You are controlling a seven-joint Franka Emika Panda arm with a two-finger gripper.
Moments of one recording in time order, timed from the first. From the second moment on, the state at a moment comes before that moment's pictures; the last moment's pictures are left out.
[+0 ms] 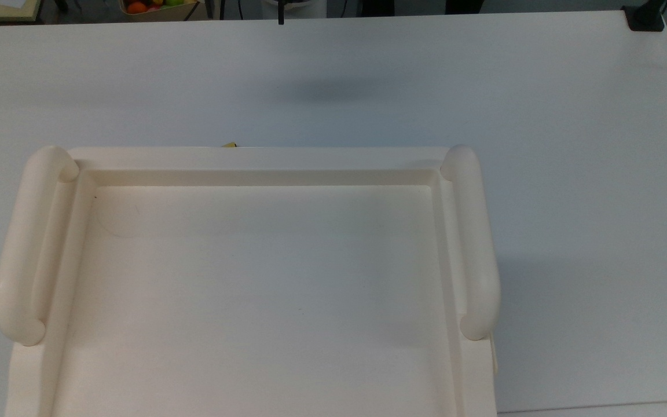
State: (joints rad) arm 0.12 0.01 -0.05 -1.63 -0.08 1.62 0.03
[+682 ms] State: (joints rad) arm 0.18 0.11 -0.04 -1.49 -0.06 2.02 0.06
